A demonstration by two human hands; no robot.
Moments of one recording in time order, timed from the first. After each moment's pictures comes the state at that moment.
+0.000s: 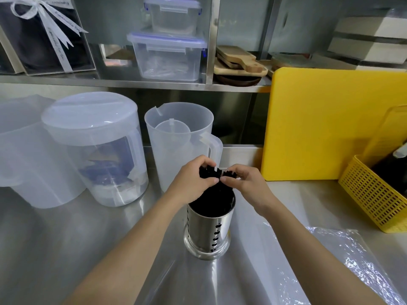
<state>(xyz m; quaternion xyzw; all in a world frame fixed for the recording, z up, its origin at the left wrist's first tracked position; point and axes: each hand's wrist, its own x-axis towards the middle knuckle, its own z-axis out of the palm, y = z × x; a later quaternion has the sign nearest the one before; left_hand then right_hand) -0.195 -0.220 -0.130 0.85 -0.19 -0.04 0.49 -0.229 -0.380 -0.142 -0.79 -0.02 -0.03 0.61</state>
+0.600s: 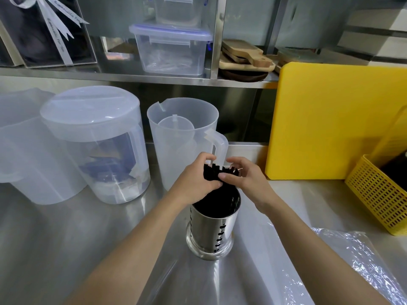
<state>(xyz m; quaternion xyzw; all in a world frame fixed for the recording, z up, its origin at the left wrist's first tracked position) -0.194 -0.218 -0.134 0.86 -0.17 -0.07 0.47 -0.219 -0.372 -0.141 -0.81 0.02 -0.02 0.59</state>
